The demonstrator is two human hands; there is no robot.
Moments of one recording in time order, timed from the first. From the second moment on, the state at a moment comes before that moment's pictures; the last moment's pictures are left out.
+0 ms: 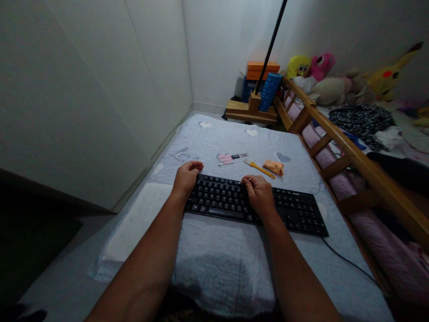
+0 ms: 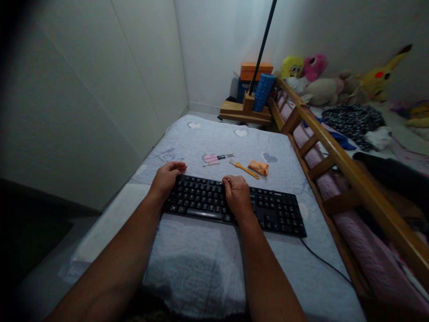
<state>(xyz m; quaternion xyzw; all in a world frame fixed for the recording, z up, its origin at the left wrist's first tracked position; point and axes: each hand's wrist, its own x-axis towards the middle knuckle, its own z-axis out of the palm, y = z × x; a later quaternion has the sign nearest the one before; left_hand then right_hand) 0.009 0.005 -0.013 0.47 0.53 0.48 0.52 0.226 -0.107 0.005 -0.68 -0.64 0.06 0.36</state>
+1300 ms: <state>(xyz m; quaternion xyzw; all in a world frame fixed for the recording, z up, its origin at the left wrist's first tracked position) 0.009 0.005 -0.013 0.46 0.53 0.48 0.52 0.236 -0.111 0.007 -0.68 -0.64 0.04 0.35</state>
